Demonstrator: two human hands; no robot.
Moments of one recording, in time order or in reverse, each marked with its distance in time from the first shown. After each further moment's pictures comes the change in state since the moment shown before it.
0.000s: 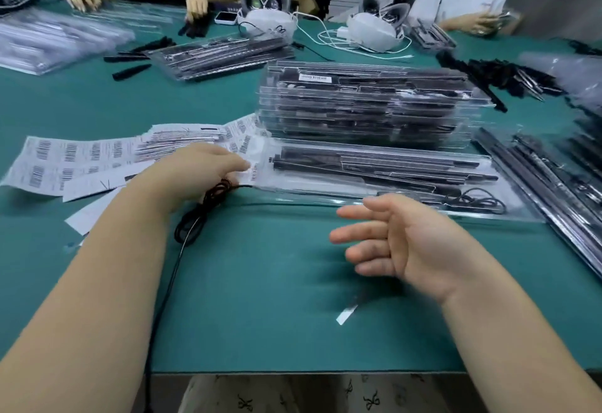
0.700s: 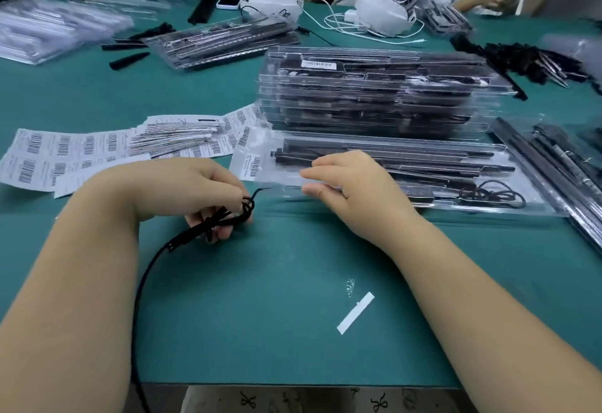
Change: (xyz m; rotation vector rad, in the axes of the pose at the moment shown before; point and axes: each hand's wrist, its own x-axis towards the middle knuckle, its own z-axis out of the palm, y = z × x) left_hand -0.031 0.015 -0.013 0.222 -0.595 0.080; right_hand 0.069 -0.007 0.011 -1.389 0.218 -0.800
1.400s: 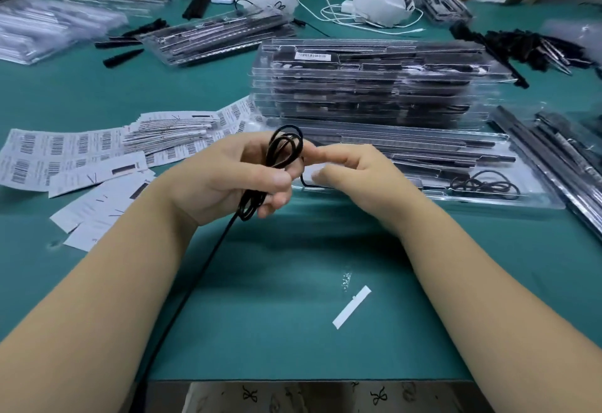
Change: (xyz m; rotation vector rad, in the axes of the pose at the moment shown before) left_hand 0.027 0.016 0.032 -0.652 -0.121 0.616; right_hand 0.004 0.005 -0.007 0.804 -0.105 0.208
